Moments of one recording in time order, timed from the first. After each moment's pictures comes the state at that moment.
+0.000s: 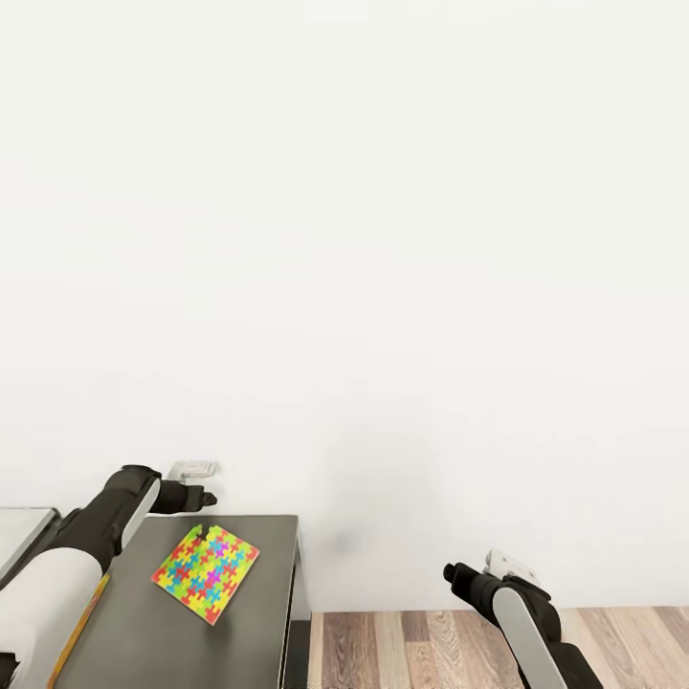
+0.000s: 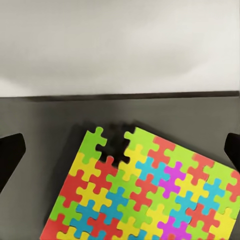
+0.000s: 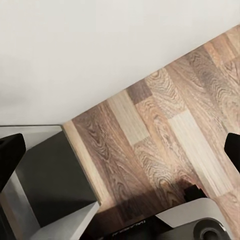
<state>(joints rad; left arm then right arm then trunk) -0.77 0.26 -0.07 -0.69 0.06 0.80 -0.27 -0.18 -0.02 0.08 -1.41 -0.79 0.69 -0.68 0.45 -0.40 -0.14</state>
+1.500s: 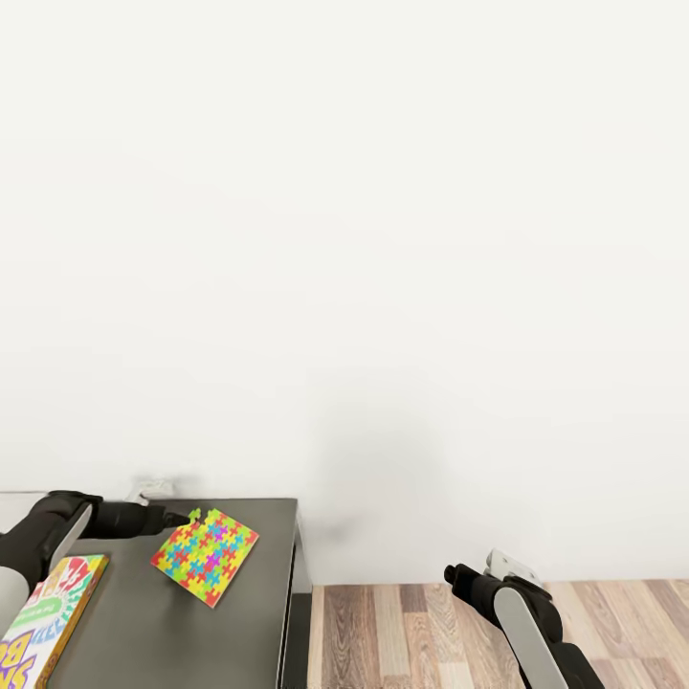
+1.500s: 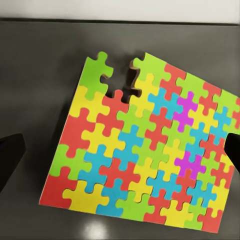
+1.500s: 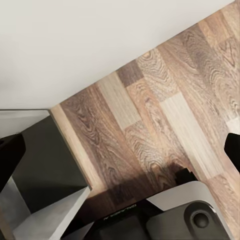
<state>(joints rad) -0.76 0.45 -0.07 -0.54 0.05 0.64 -0.76 -0.18 -0.02 0.08 -1.40 -0.79 0.71 -0.67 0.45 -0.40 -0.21</state>
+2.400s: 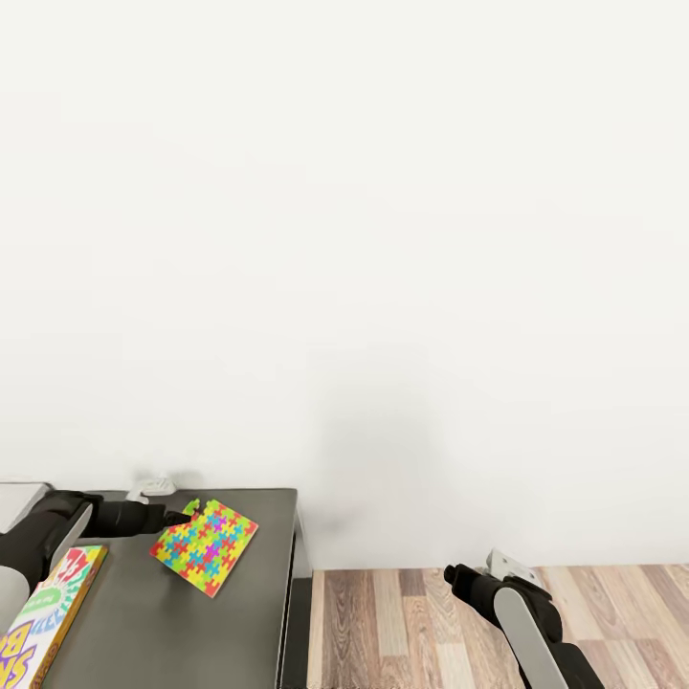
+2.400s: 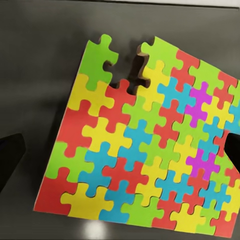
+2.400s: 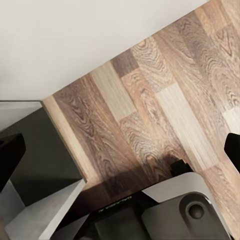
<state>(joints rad) -0.76 0.44 -0.07 -0.54 0.05 0.62 -0.76 -0.18 -0.02 0.08 -1.40 -0.79 0.71 -0.67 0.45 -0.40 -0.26</state>
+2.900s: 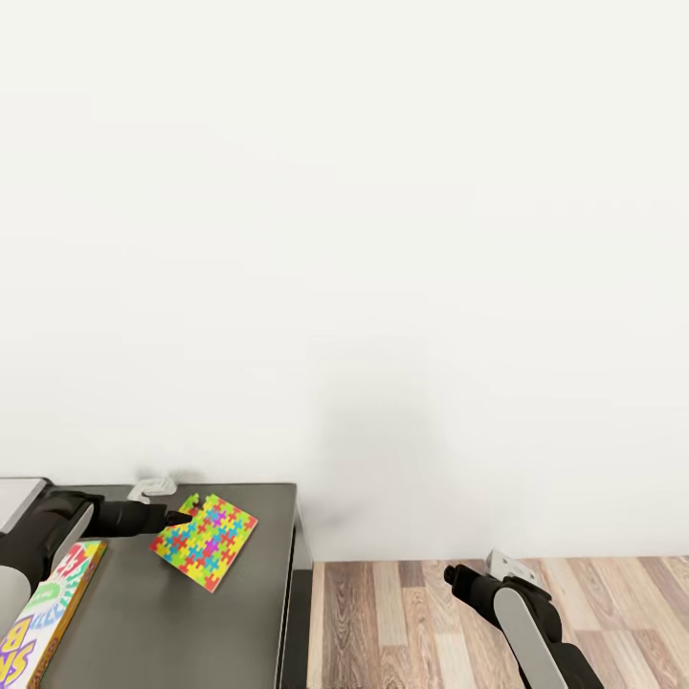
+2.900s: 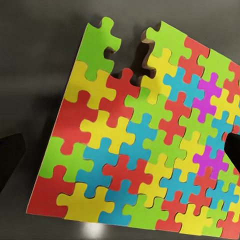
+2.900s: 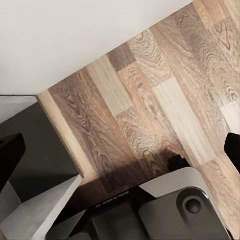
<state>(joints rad) -0.76 0.44 -0.07 -0.54 0.05 0.62 -0.76 -0.18 -0.02 0.08 -1.40 -0.79 0.71 -0.67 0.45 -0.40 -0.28</state>
